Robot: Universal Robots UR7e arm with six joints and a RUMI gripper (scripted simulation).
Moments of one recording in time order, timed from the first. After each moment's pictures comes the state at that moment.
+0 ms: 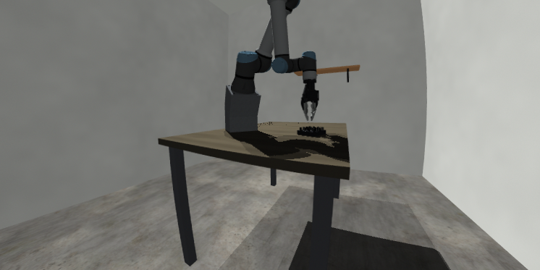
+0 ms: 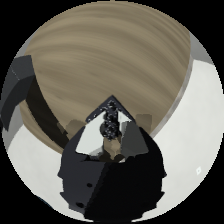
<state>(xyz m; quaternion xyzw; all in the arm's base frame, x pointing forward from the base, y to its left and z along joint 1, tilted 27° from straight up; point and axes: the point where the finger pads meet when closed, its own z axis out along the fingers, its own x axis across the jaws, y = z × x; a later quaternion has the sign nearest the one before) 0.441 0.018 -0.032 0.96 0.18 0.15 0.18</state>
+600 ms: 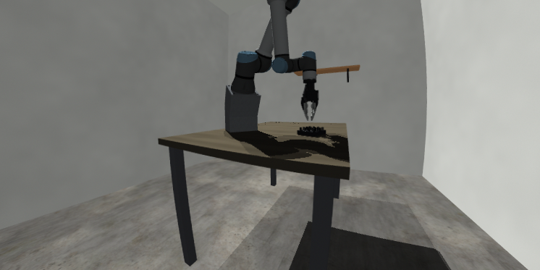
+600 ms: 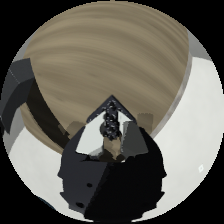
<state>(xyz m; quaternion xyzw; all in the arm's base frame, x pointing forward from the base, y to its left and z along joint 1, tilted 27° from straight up) 0.441 0.019 -0.031 0.96 0.16 0.15 0.18</state>
